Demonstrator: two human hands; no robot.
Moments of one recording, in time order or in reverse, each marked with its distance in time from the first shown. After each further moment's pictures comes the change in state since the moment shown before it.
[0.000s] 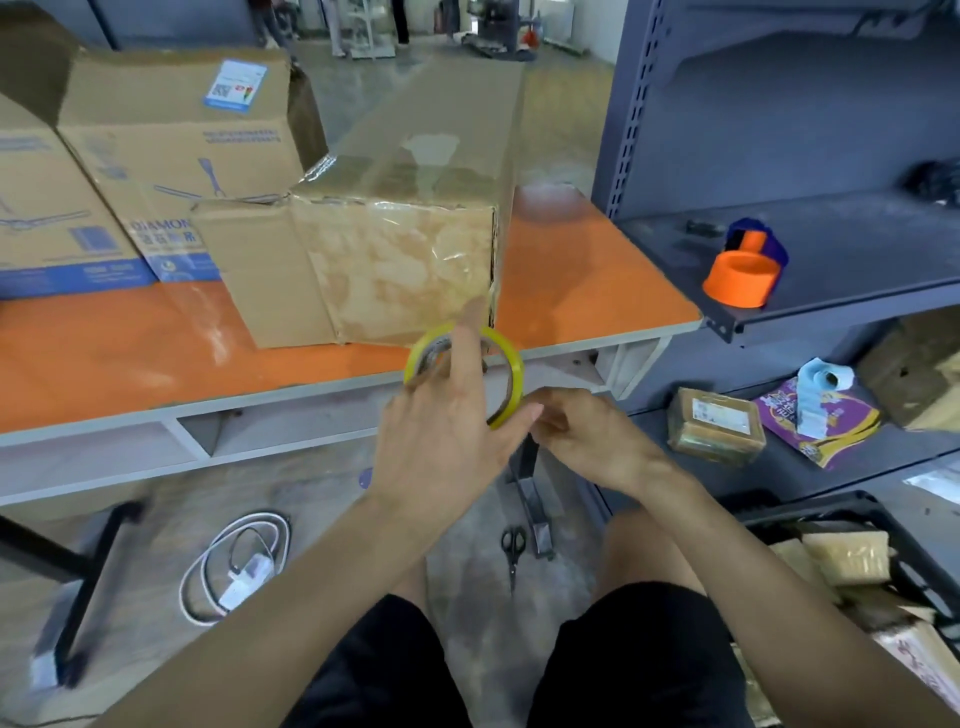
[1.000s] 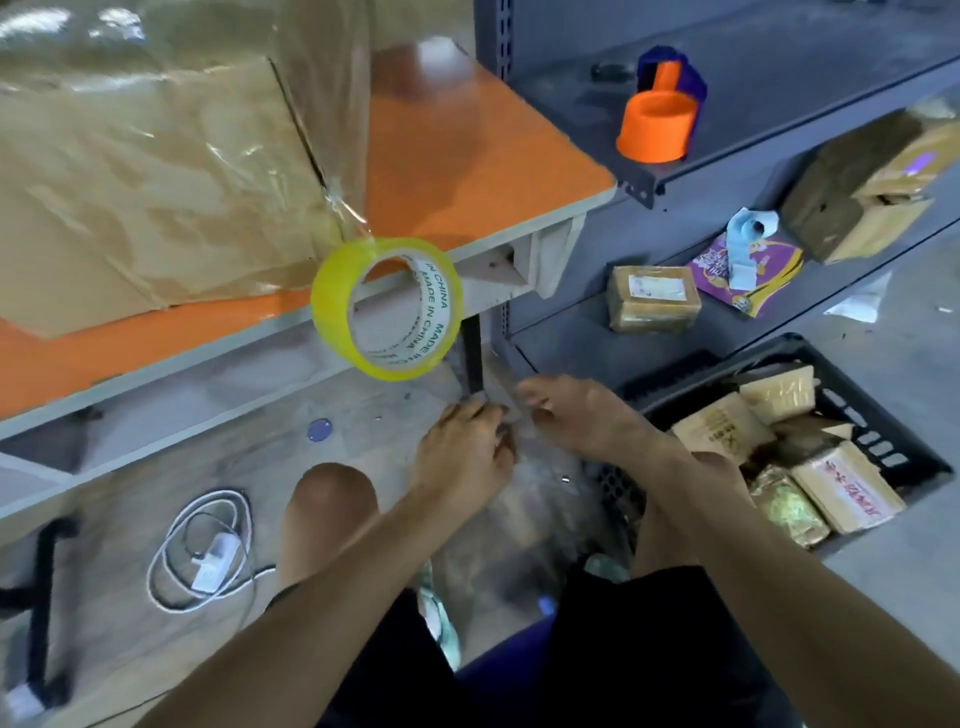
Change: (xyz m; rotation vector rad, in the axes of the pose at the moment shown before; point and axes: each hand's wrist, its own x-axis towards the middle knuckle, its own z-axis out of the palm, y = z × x) left_hand -0.058 -0.017 0.162 0.044 -0.718 0.039; right_hand -0.038 0.099 0.036 -0.228 -0.075 0.184
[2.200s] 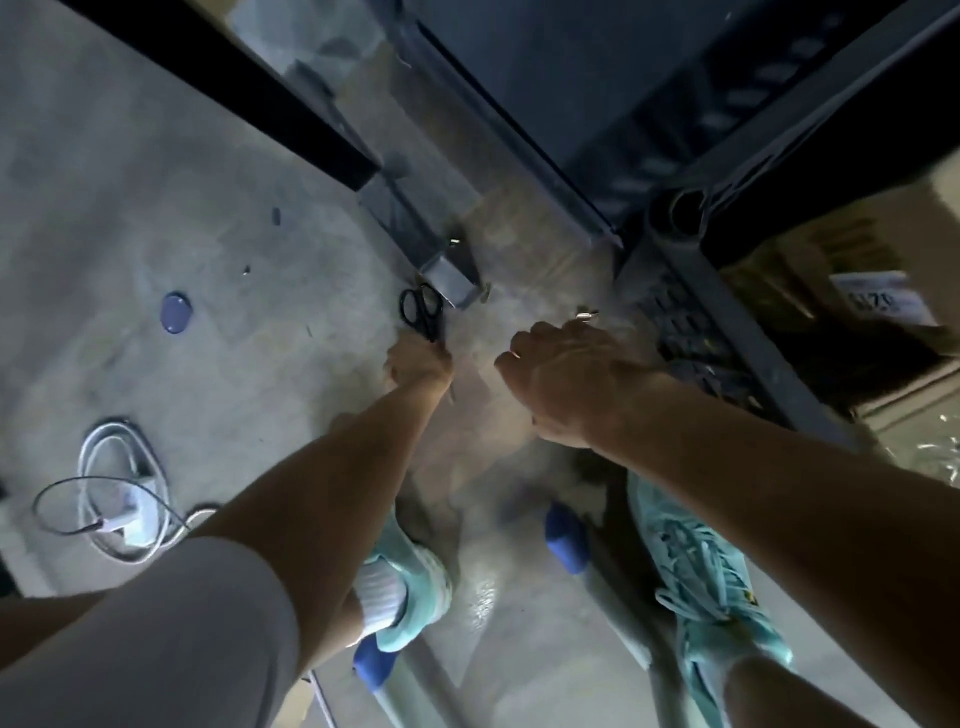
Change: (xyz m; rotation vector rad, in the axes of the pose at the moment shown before) left_hand 0.184 -0.170 0.445 0.085 -0.376 -0.893; right_hand 0.134 0.237 0.273 -0.186 -0.602 -0.089
